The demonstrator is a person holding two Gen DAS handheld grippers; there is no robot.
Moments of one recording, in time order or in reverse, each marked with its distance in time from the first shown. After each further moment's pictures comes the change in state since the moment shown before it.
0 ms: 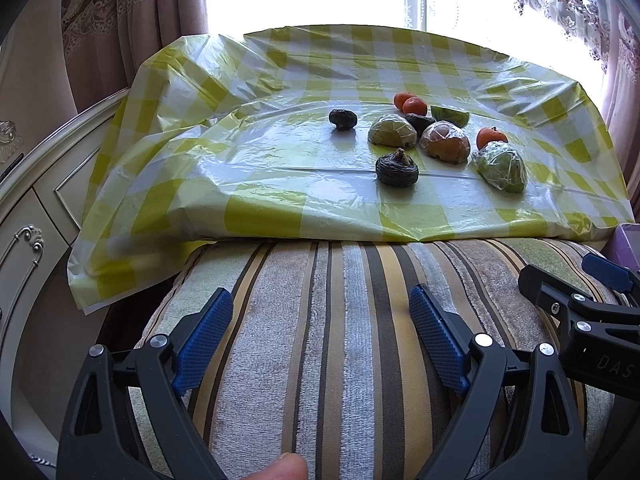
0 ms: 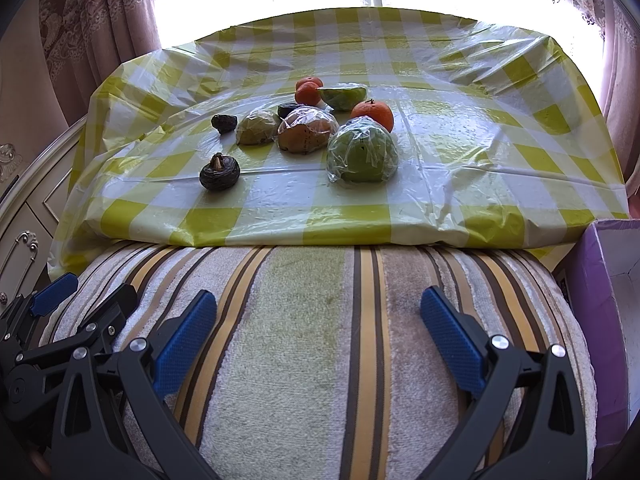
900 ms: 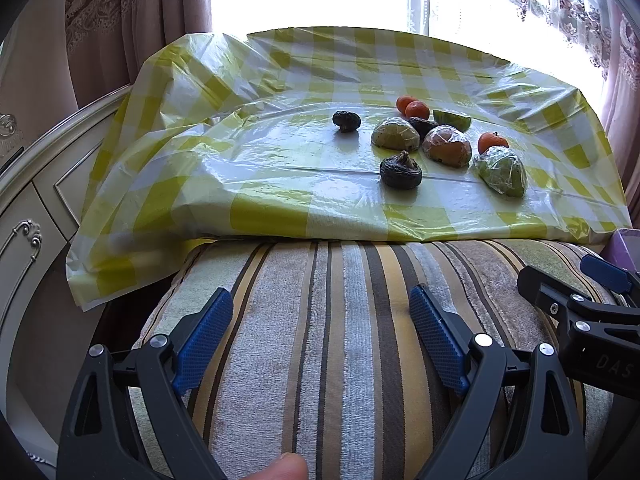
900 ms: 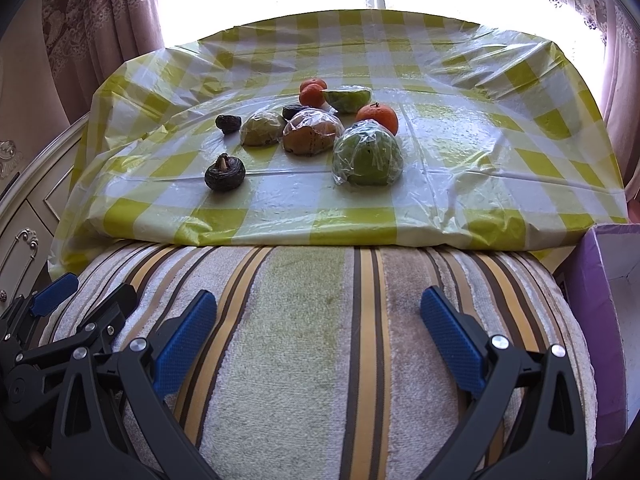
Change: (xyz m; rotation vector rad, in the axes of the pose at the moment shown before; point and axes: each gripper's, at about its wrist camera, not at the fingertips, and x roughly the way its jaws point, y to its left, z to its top) left arm -0.002 0.004 -0.001 -0.018 -0.007 -0.015; right arm -0.003 0.003 0.001 -0.014 -0.003 -0.005
